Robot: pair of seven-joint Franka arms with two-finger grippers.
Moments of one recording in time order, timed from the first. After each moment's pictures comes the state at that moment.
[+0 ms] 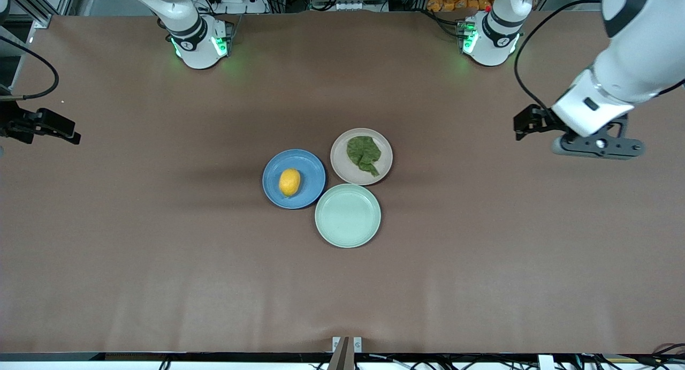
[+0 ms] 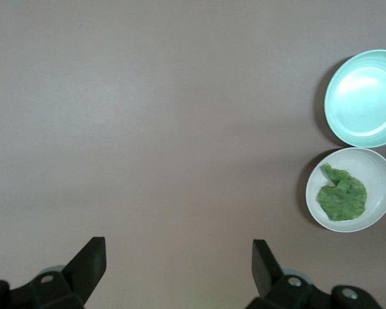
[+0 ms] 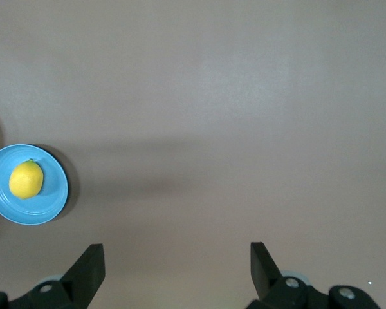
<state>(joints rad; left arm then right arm) -0.20 0.08 -0.07 -1.57 -0.01 1.62 -0.13 0.03 0.09 -0.09 -1.46 0.02 1.51 -0.02</state>
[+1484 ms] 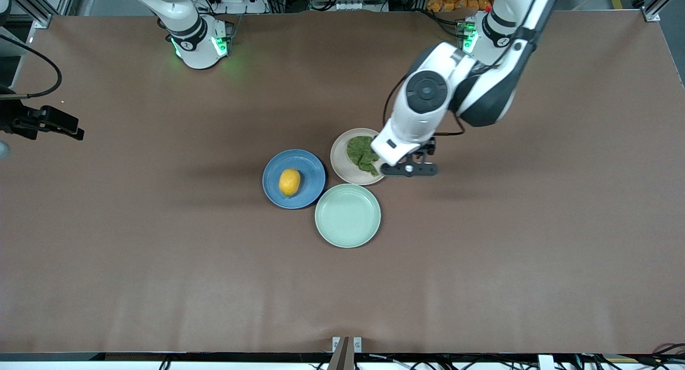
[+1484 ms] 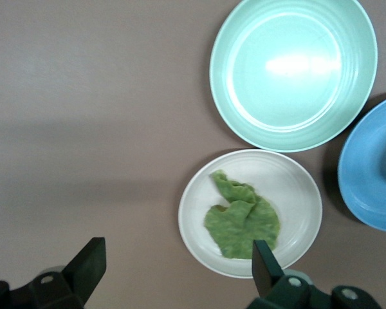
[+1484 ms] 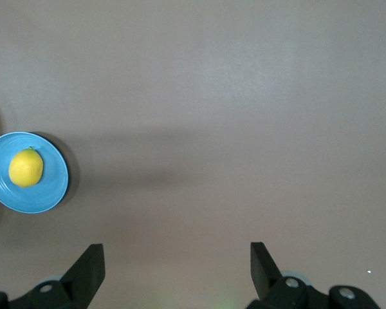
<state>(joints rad) -0.59 0.40 -0.09 -1.66 -0.03 1.99 -0.65 0.04 0.09 -0.09 -1.46 0.02 1.47 -0.02</state>
